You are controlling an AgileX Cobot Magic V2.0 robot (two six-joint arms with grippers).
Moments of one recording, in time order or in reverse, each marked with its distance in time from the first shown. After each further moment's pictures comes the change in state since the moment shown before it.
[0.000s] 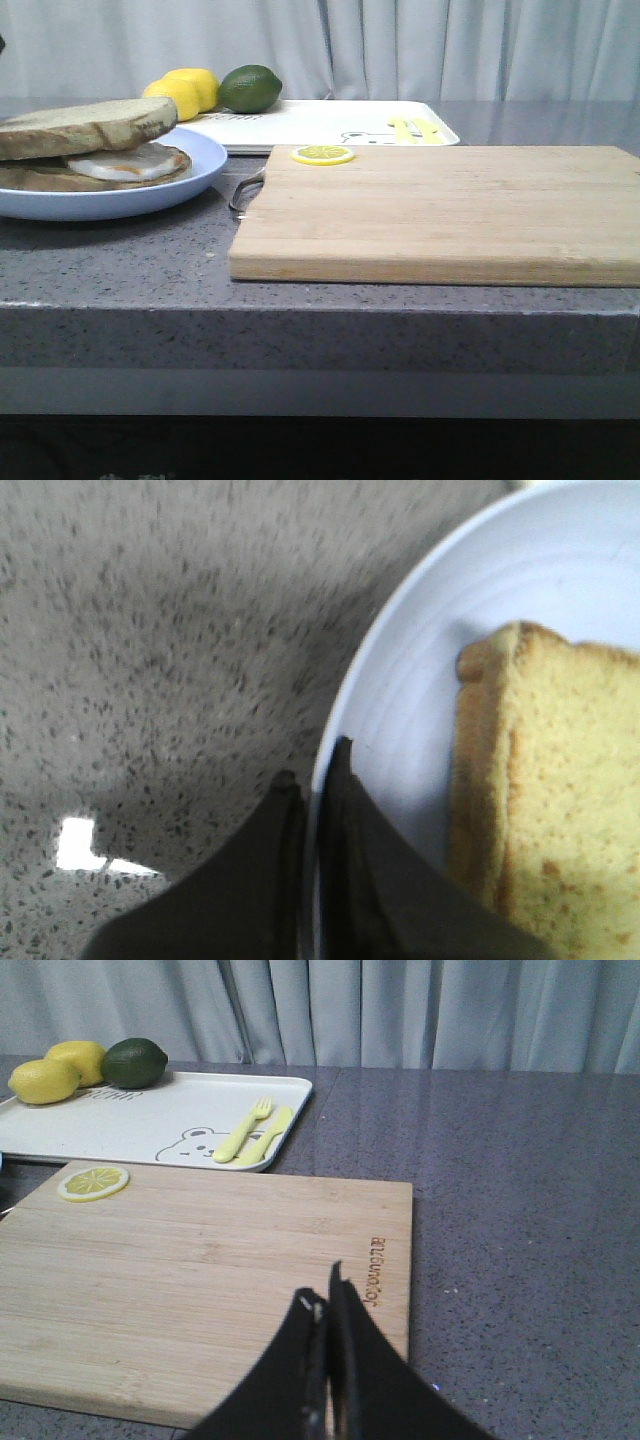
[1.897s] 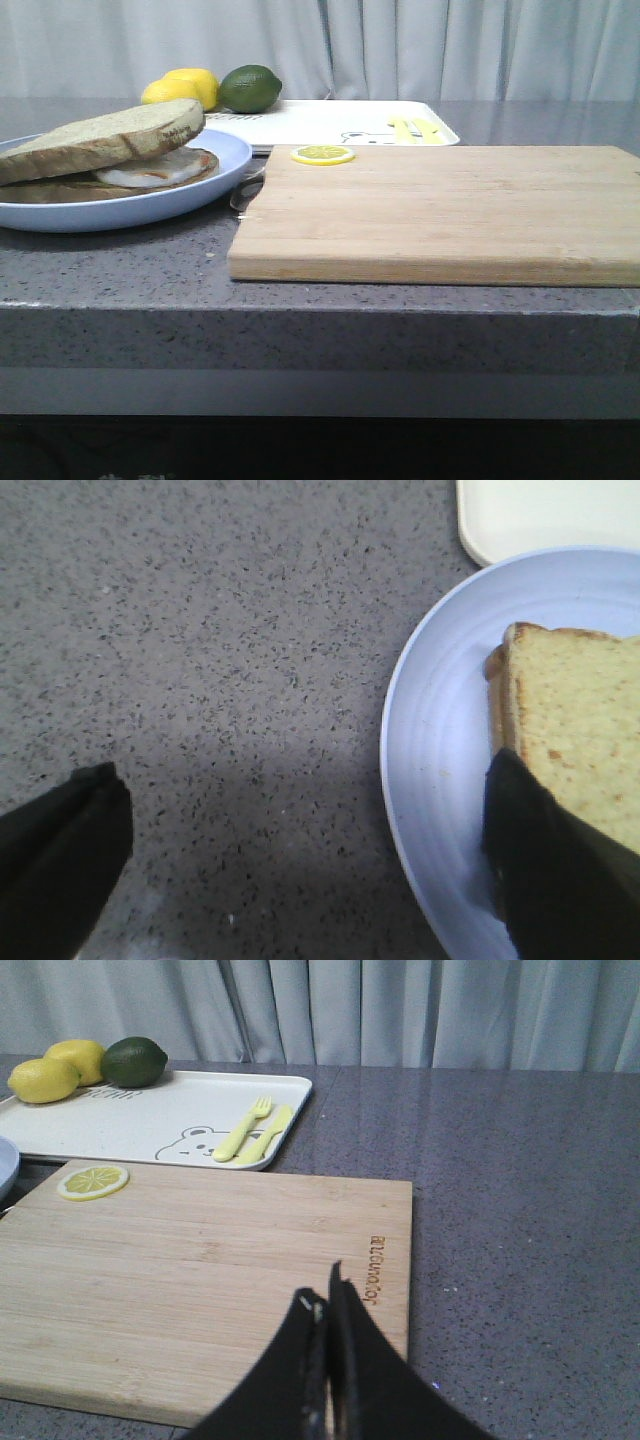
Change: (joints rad) left arm -0.028 -0.305 0.329 0.134 -0.293 -0.015; right arm 0.000 0.000 0.000 0.001 0.002 0.000
